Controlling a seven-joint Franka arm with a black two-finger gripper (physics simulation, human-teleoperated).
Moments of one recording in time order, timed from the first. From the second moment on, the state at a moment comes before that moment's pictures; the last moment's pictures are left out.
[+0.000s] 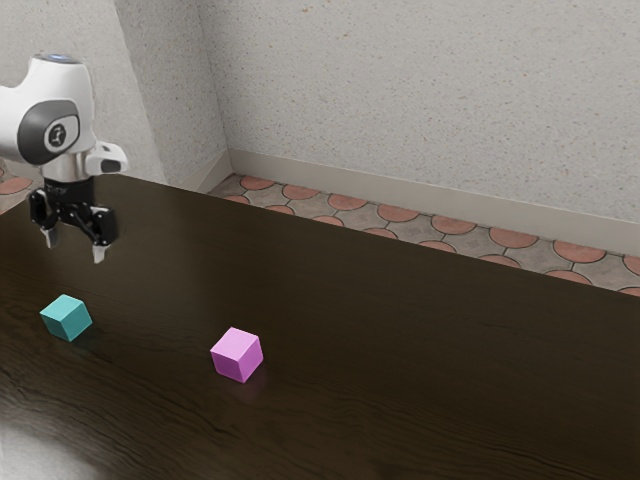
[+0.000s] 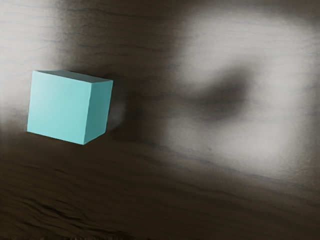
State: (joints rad) arm -0.34 -0.03 0.69 -2.01 0.24 1.85 0.05
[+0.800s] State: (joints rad) arm -0.19 0.08 0.74 -2.16 0.25 2.14 0.41
